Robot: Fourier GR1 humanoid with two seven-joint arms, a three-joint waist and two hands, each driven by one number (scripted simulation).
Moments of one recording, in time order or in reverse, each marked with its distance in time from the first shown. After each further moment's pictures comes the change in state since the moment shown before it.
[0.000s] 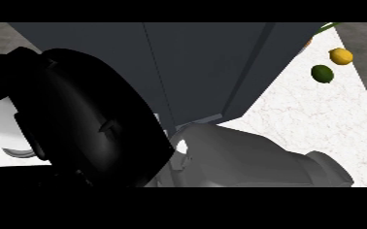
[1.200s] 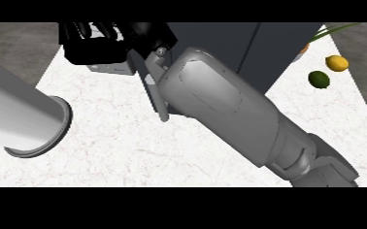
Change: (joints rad) left arm -0.007 0.020 0.172 0.065 0.108 -0.094 0.072; right arm -0.108 -0.008 -0.121 0.622 -0.082 0.141 -0.549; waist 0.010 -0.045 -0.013
